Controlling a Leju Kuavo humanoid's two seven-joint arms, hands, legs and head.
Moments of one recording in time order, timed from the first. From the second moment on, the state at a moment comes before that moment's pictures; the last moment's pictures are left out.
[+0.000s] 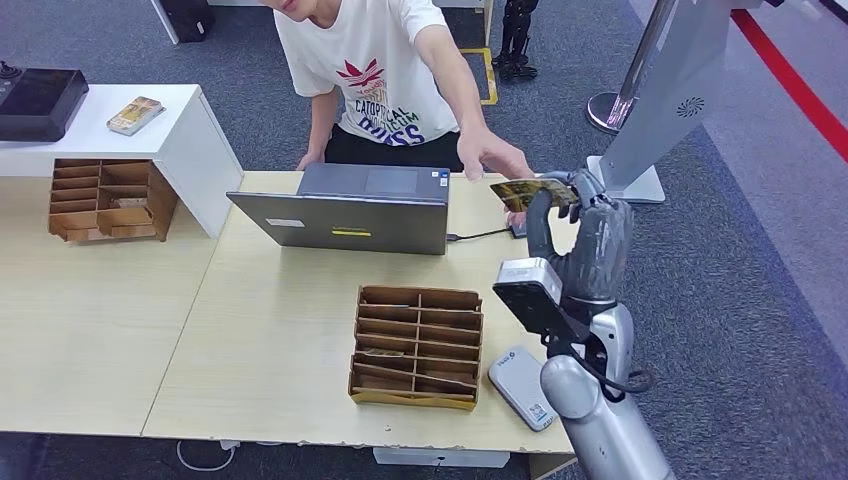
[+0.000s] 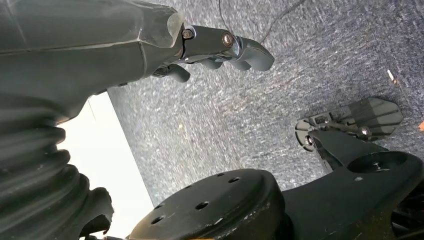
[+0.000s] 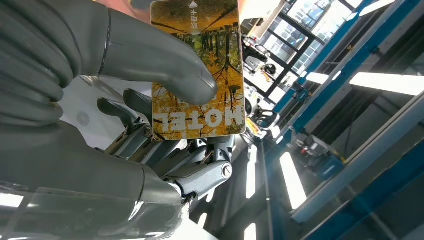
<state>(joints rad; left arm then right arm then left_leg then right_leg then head) -0.07 -0.12 0.53 -0.22 -0.89 -0.30 0.19 -0.39 0.07 0.39 -1.54 0.79 -0.55 -0.15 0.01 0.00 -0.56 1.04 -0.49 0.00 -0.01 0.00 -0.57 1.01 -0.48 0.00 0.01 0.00</state>
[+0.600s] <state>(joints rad) -0.09 -0.11 0.48 -0.22 -0.95 -0.30 0.22 -0.67 0.11 0.48 -1.13 1.09 -0.49 -0.01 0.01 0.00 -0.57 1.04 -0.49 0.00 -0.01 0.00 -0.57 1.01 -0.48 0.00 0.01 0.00</state>
